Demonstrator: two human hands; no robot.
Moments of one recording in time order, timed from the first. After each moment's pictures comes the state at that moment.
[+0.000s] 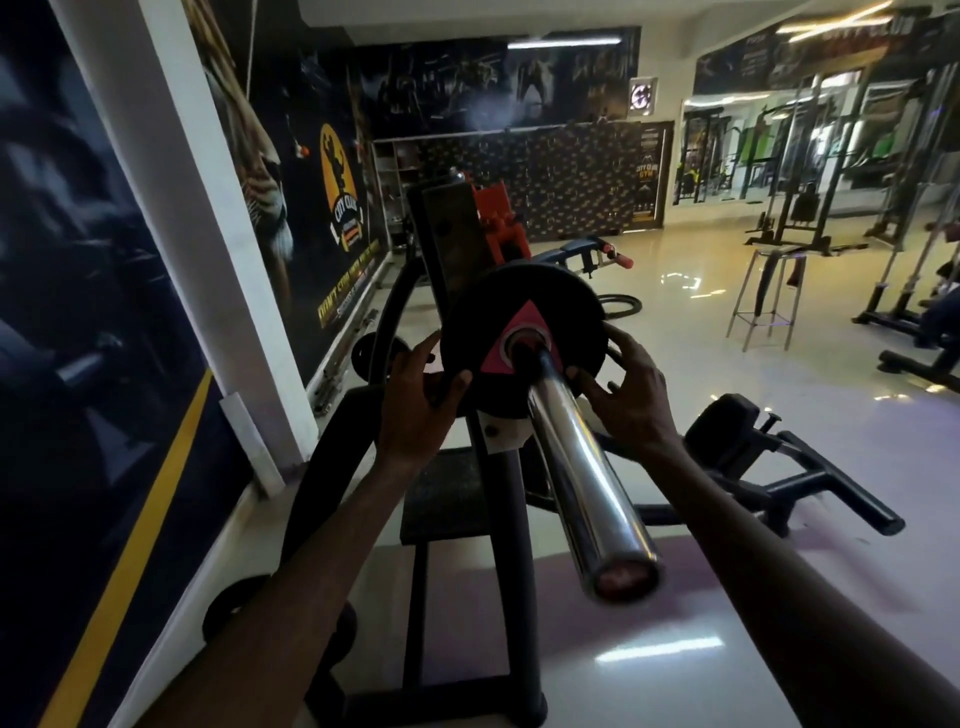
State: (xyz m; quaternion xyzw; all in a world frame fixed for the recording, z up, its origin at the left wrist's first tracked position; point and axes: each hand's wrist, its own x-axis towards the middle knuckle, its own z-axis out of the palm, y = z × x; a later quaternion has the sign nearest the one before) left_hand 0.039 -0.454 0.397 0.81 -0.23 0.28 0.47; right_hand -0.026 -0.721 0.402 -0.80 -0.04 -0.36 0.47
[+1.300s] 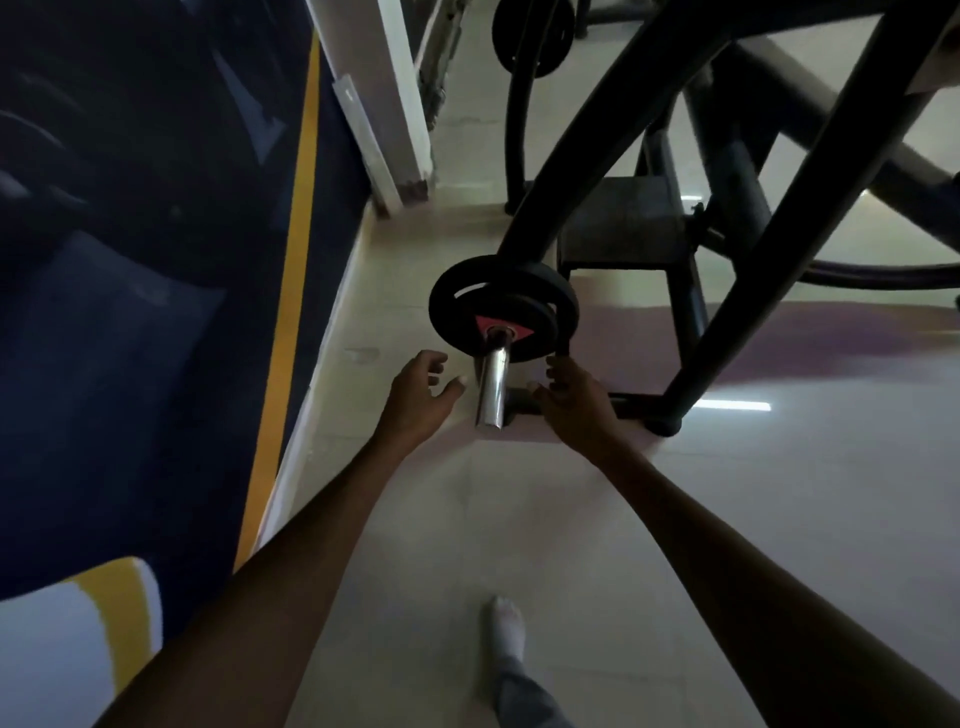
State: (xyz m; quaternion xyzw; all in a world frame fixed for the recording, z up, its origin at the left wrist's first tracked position) left_hand -0.087 -0.002 0.057 0.90 0.06 -0.03 0.44; right_hand -0.104 -0.231 0.058 -0.85 0.02 0.04 0.52
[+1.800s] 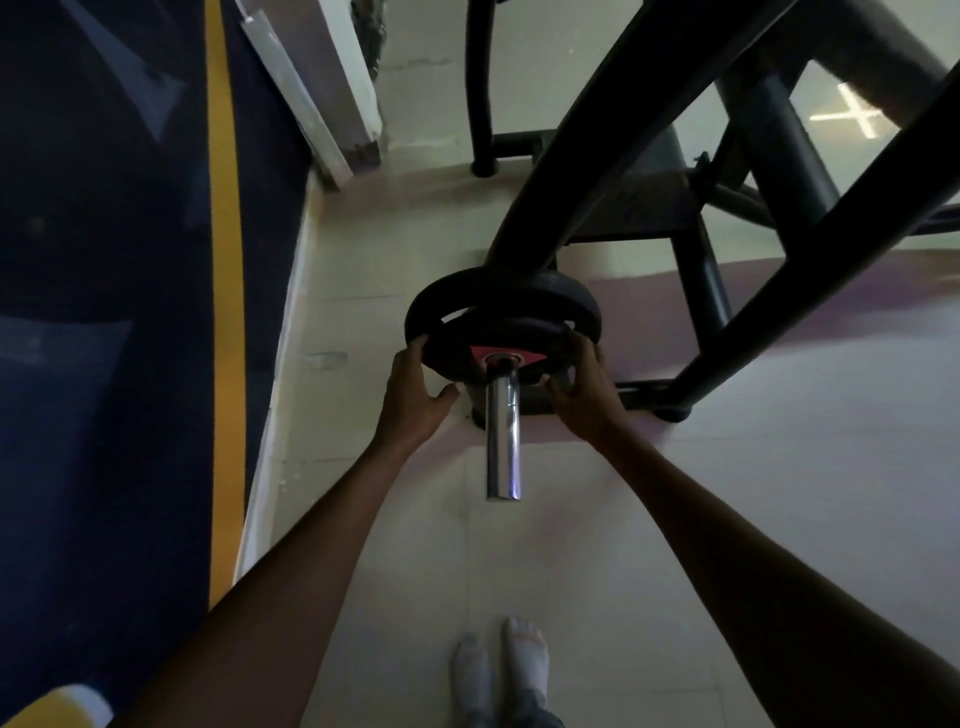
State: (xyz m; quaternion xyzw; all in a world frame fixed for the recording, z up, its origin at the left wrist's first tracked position) left_hand 0.072 0.022 -0.056 0.90 0.02 -0.07 0.43; right_hand 0.040 -0.224 -0.051 -0.87 0.03 -0.01 0.49
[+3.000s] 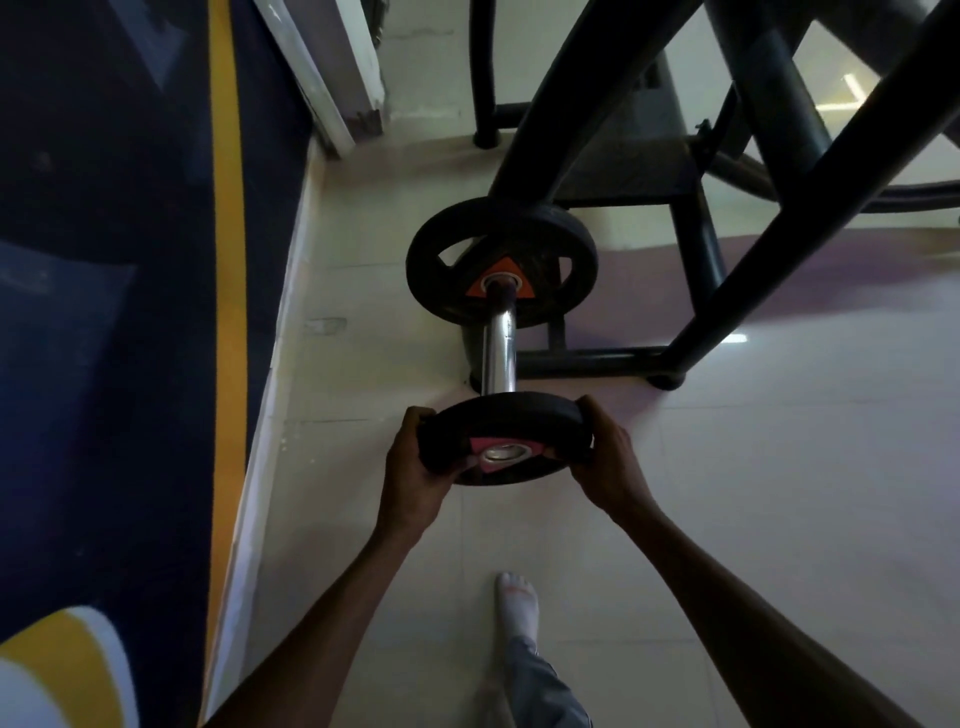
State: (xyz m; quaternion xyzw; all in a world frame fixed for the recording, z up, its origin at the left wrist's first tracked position) left_hand -0.112 0.024 -0.070 0.85 0.05 -0.05 0.52; right_hand -0.120 -0.223 -0.080 -0.87 0.02 0.01 0.50
